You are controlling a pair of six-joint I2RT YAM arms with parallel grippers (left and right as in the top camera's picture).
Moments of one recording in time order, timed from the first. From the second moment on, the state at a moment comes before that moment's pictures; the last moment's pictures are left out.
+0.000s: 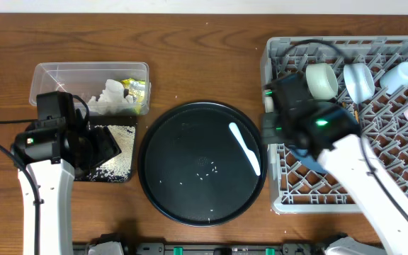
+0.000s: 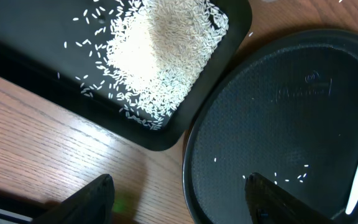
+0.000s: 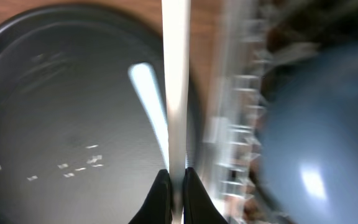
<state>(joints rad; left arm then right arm) 0.20 1.20 1.12 -1.26 0.12 -0.36 0.48 1.40 1.27 -1.03 0.09 0.40</state>
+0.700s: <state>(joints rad) 0.20 1.20 1.12 -1.26 0.12 -0.36 -0.22 1.41 1.26 -0.99 0.25 -0.20</state>
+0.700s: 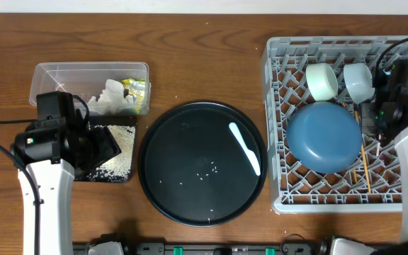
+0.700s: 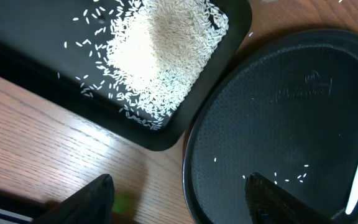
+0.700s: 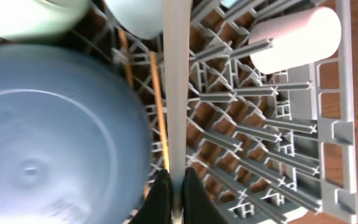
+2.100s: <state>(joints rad) 0.20 1.20 1.12 -1.26 0.12 -0.36 -0.27 1.50 1.31 -0.87 -0.09 -0.28</state>
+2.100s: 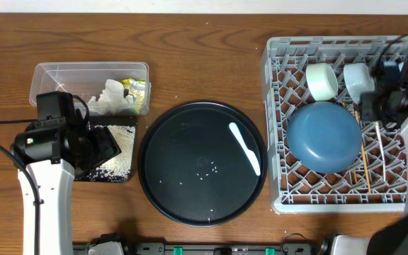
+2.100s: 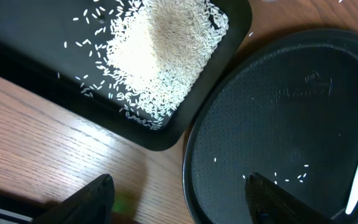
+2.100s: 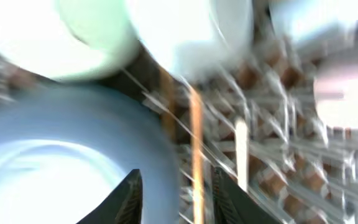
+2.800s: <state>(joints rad) 0.20 1.20 1.12 -1.26 0.12 -0.36 0.48 1.58 1.34 -0.84 -0.29 -0.25</state>
